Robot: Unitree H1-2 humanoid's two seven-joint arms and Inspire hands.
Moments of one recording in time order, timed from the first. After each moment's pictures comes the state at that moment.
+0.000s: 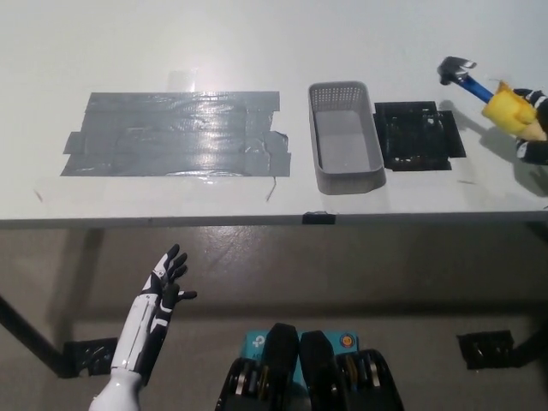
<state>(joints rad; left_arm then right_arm) 0.02 0.09 -0.05 -0.06 0.17 -0.12 -0.04 -0.83 -0.55 0.23 0.64 -0.44 0.21 0.29</state>
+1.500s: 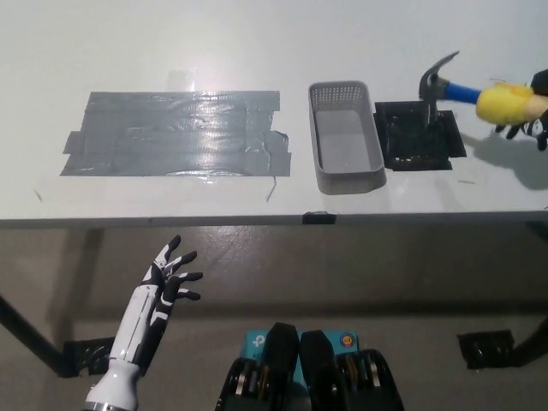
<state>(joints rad) -0.01 0.12 -0.07 -0.06 0.17 -0.13 -0.04 -1.18 -0.66 0.48 0.77 -0.38 0.36 1.04</state>
